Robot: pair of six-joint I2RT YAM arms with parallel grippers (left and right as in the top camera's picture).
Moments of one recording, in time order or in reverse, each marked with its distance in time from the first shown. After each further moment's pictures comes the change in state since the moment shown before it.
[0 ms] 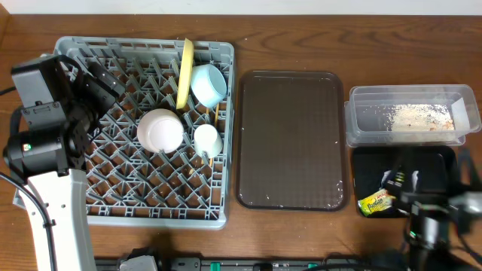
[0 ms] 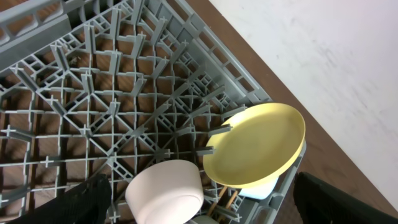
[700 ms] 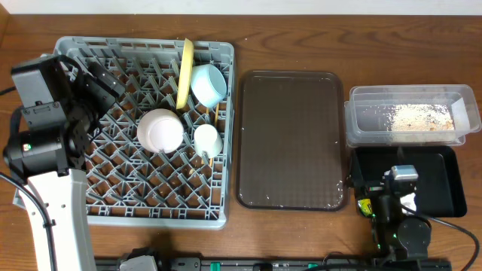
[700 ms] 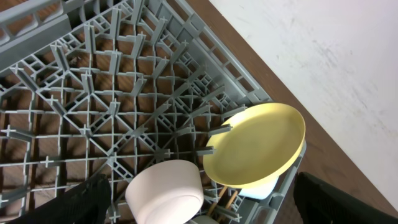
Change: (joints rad) left arm 0.000 0.000 0.000 0.000 0.000 0.000; right arm -0.055 -0.064 -0.424 0.038 -0.112 -0.082
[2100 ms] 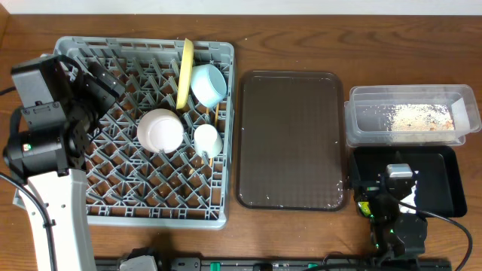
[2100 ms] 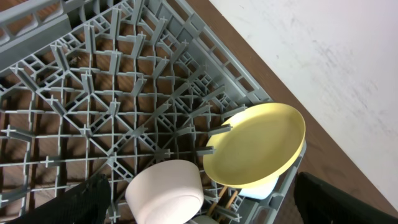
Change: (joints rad) left arm 0.000 0.000 0.000 0.000 0.000 0.000; right arm 0.000 -0.003 -0.001 -0.090 0.026 -0.026
